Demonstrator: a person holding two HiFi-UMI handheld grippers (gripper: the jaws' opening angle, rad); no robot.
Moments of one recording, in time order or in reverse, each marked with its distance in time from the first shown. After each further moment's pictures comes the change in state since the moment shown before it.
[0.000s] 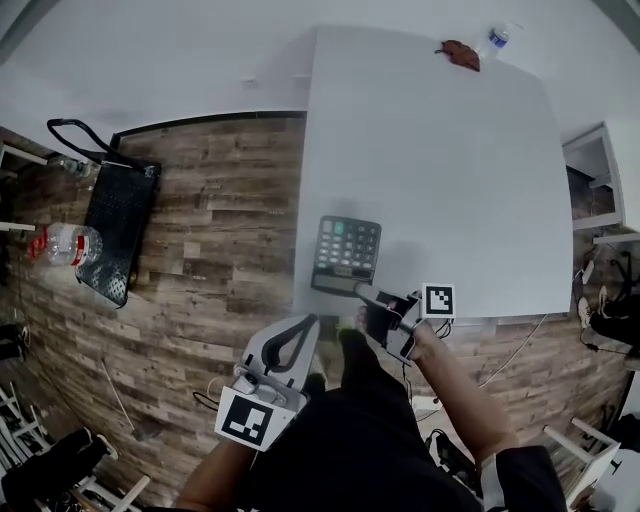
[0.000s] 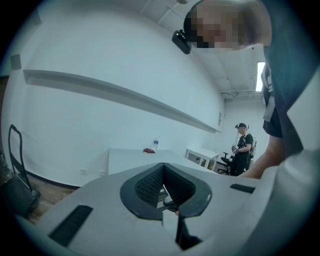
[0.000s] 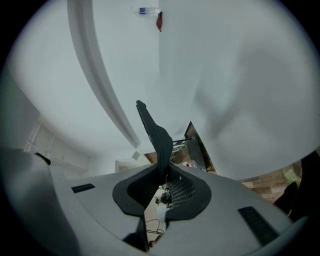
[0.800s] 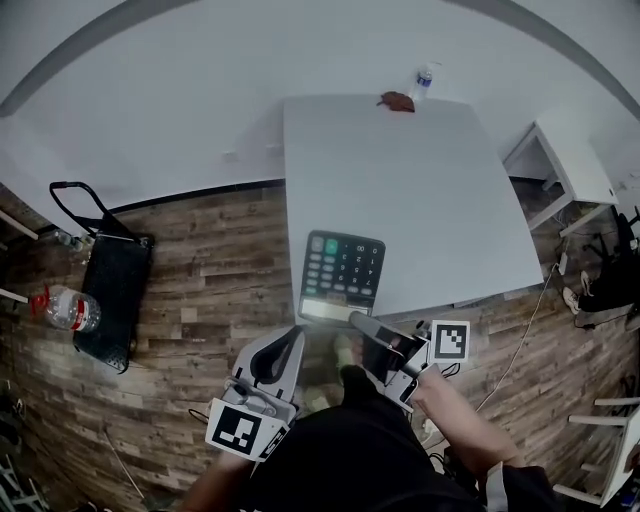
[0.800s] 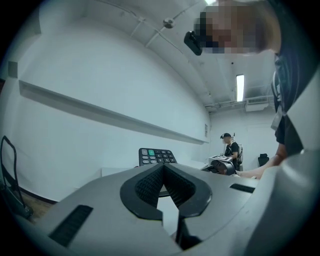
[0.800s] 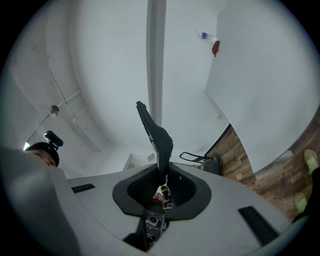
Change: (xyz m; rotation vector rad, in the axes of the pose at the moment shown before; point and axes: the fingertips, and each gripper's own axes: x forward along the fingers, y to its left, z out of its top) left arm -0.104 -0.037 0.049 0.119 -0.216 -0.127; right arm -0.047 0.163 -0.131 -0.386 -0.206 0.184
